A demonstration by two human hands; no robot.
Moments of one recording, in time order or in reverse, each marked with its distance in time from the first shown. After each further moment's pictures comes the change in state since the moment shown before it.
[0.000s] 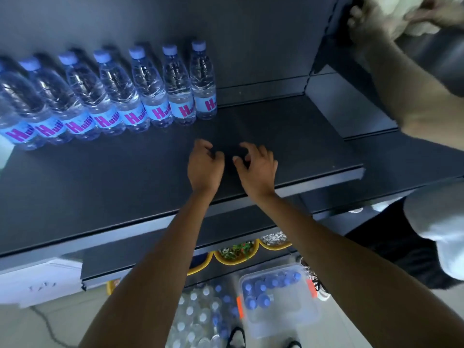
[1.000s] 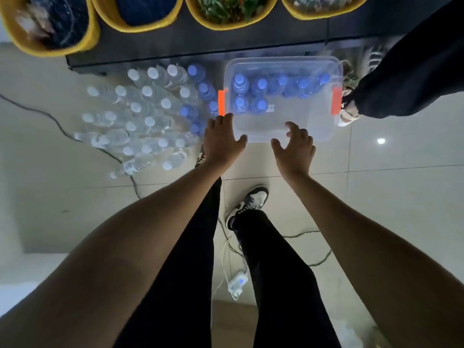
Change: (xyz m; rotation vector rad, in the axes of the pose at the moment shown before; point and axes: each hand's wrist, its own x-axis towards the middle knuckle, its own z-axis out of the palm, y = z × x) left_hand -0.492 -0.405 0.263 0.537 -0.586 -0.375; right_hand -0.445 0.493 0.155 -0.286 -0.612 0.466
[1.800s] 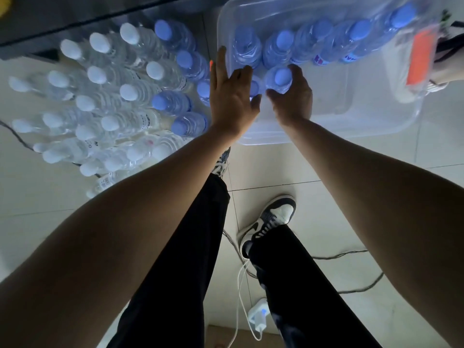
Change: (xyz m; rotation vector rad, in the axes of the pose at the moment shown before) left_hand 0.162 -0.059 0.134 0.285 0.196 0.320; right_hand 0.195 0.023 0.180 0.270 0.068 0.052
